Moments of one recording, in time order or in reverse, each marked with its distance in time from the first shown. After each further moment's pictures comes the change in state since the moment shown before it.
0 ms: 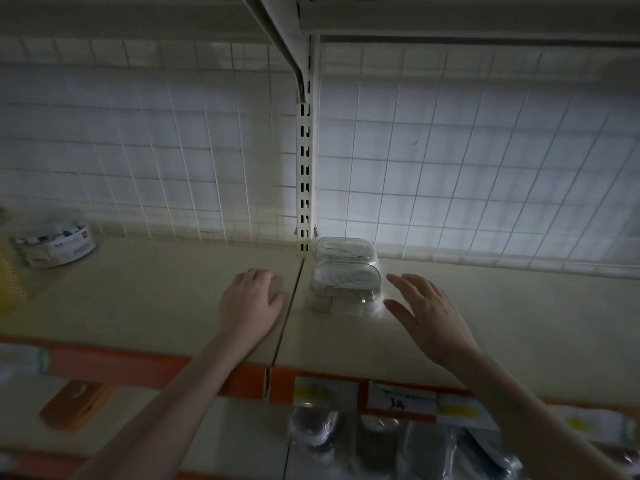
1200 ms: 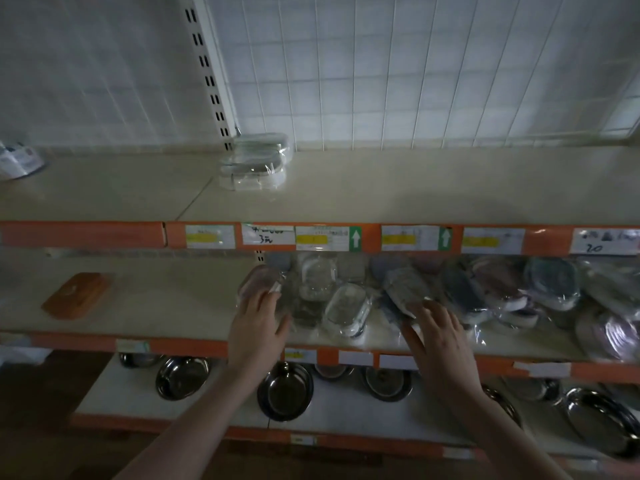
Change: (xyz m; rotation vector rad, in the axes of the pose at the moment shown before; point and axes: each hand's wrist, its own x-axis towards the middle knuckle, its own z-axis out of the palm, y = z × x) left_hand -0.248 0.140 0.079 0.009 -0.117 0.091; right_hand -0.284 0.120 0.016 0.108 0.013 0.276
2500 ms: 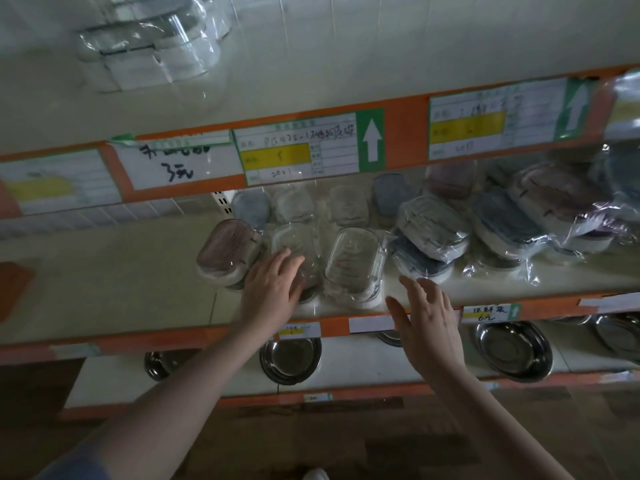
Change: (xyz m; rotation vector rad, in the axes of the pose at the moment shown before) left_hand 0.043 -0.064 0.171 0.042 -0.233 0.247; right_hand 0.013 0.018 0.153 0.095 -0.164 0.344
